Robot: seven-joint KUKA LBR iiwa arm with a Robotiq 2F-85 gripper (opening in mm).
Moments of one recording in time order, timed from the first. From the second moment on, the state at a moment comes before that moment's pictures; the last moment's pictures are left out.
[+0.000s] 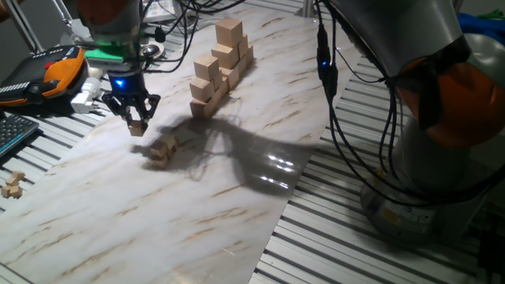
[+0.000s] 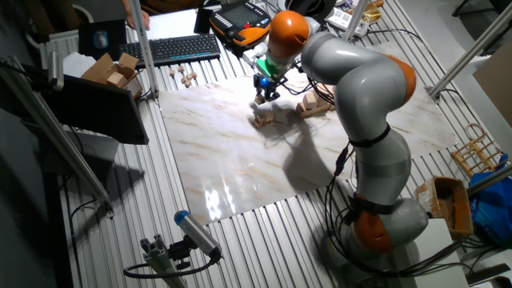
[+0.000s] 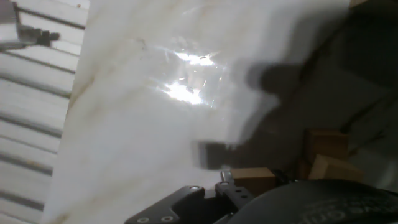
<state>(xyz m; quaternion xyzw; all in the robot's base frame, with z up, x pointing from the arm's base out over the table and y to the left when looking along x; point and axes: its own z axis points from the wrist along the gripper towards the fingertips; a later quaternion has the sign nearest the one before) 0.654 0.129 0.108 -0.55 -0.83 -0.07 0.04</state>
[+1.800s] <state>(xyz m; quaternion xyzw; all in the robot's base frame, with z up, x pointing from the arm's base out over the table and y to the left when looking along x) 0.615 0.140 0.125 -0.27 -0.96 0.03 0.02</state>
